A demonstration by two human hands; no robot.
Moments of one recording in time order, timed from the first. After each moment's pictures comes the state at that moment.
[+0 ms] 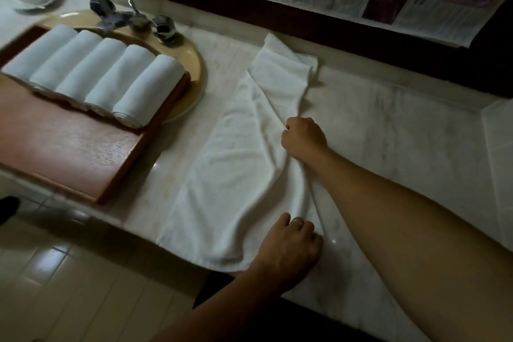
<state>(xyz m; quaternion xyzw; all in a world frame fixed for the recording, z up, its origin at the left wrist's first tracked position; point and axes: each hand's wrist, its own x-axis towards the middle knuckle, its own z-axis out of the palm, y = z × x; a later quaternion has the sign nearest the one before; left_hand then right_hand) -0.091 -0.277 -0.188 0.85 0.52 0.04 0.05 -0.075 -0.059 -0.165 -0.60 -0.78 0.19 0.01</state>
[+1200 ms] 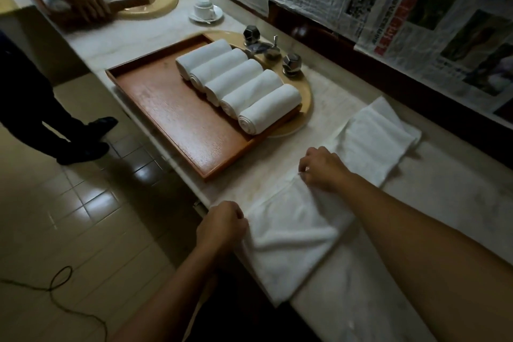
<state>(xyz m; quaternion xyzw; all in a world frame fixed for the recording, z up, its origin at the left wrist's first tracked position) -0.293 -0.353 -0.169 0.26 0.90 0.21 0.29 -0.207 -0.096 -0.149 -0.26 -0.95 0.07 -0.14</state>
